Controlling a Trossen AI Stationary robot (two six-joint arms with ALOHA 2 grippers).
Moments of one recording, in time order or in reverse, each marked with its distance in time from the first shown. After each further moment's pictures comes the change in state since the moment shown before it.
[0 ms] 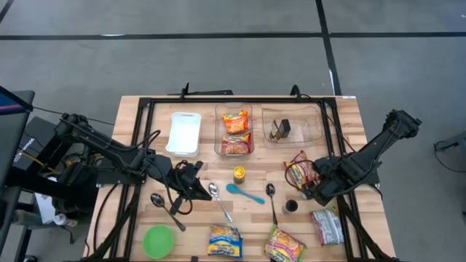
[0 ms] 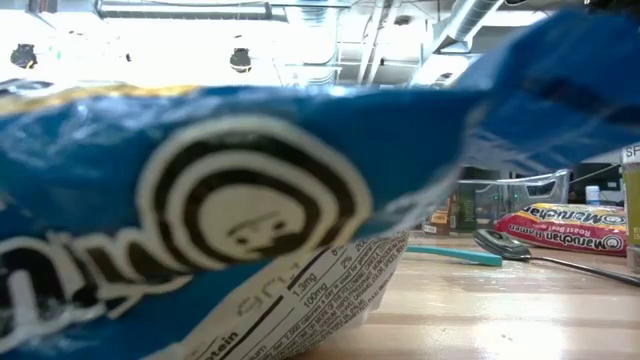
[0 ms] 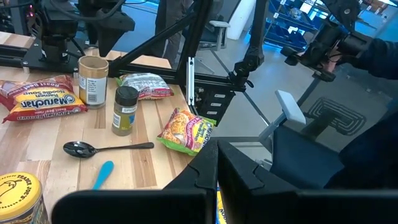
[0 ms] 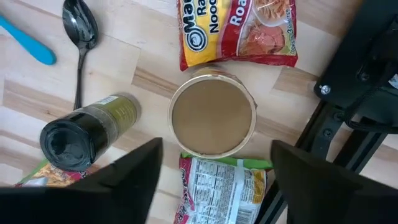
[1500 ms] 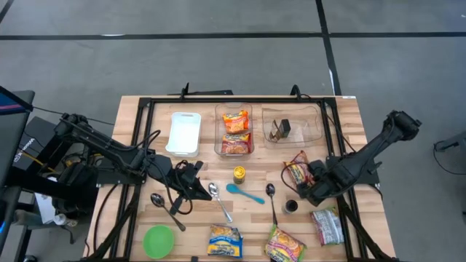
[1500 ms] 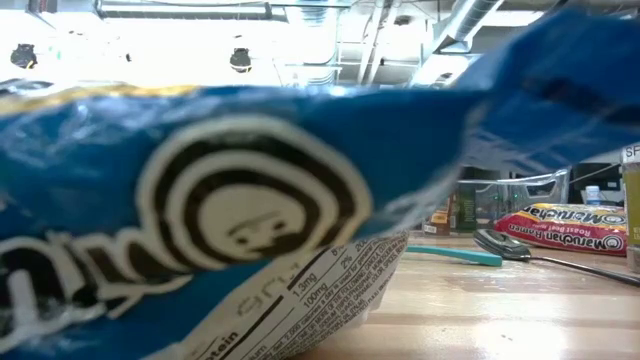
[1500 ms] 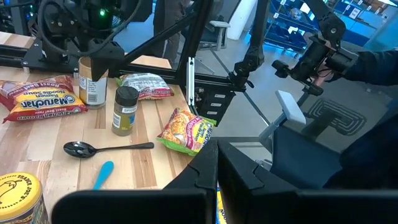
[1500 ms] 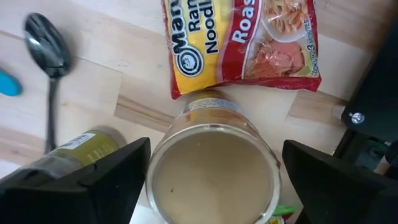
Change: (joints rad) left arm 0.000 0.000 0.000 0.000 0.000 0.000; right arm -0.025 0.021 -0.194 0.199 0.043 0.008
